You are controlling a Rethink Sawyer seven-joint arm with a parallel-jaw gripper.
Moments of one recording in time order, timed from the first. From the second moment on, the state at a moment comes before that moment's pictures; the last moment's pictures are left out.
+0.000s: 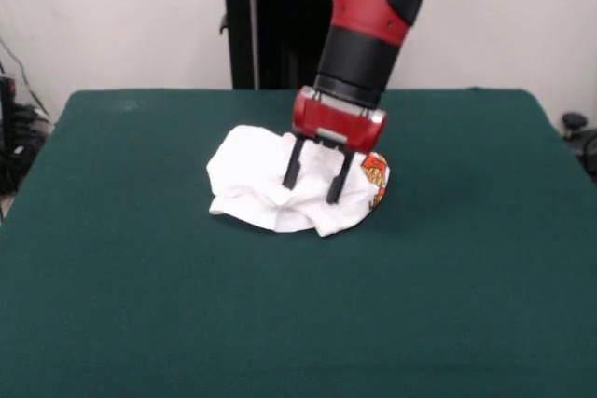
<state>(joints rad) 0.03 -0.42 -0.19 1.96 0.33 -0.42 1.66</state>
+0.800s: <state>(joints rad) 0.04 -0.34 -0.19 1.96 0.37 -0.47 1.66</state>
